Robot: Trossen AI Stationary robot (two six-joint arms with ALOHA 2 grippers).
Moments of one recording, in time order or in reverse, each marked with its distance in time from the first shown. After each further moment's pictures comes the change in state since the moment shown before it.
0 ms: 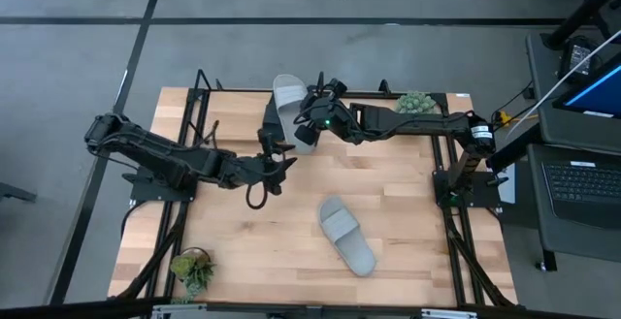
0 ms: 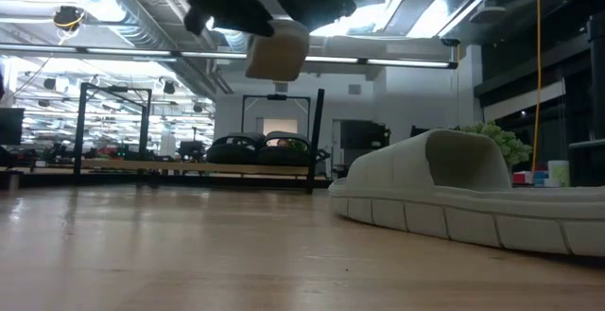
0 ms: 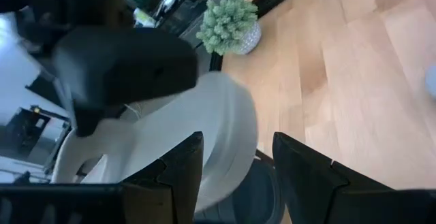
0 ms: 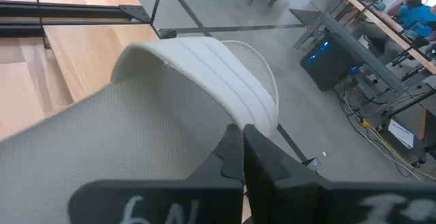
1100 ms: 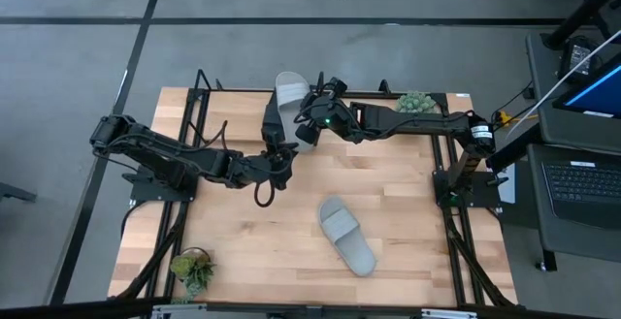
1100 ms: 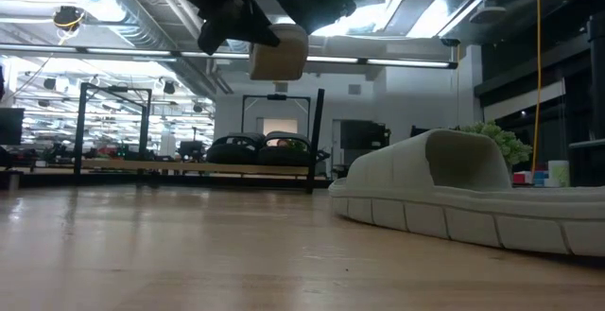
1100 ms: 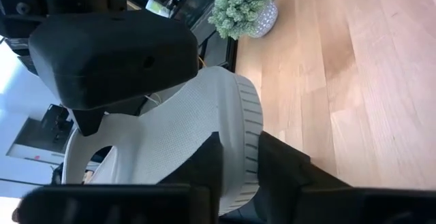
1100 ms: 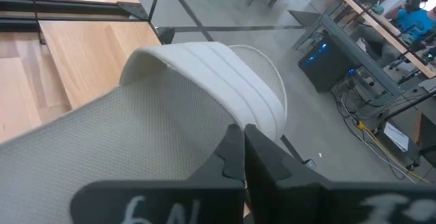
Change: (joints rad) left arm 0.038 0.061 -0.001 0.066 -0.060 0.082; right arm 0.000 0.000 0.000 0.000 -0.002 -0.027
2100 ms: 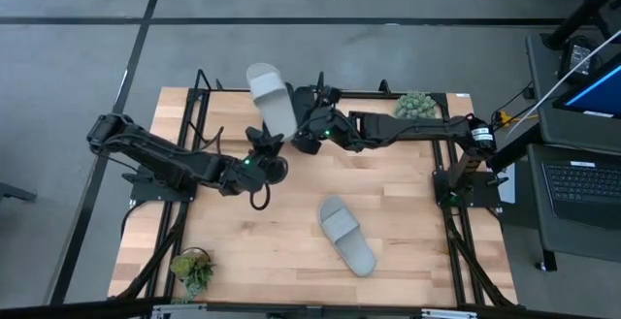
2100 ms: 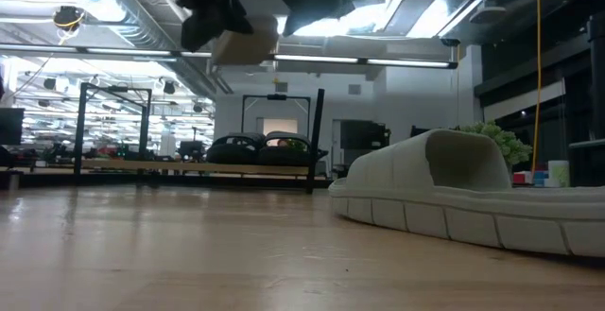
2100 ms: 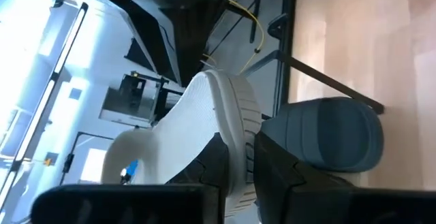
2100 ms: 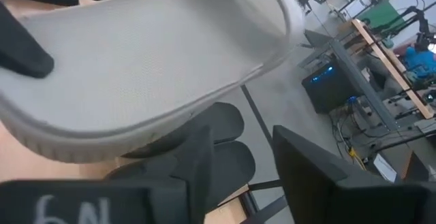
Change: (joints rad) left arm -0.085 -0.038 -0.001 -0.079 -0.339 0.076; right arm 0.063 -0.001 0.000 -0.019 0.002 -0.133
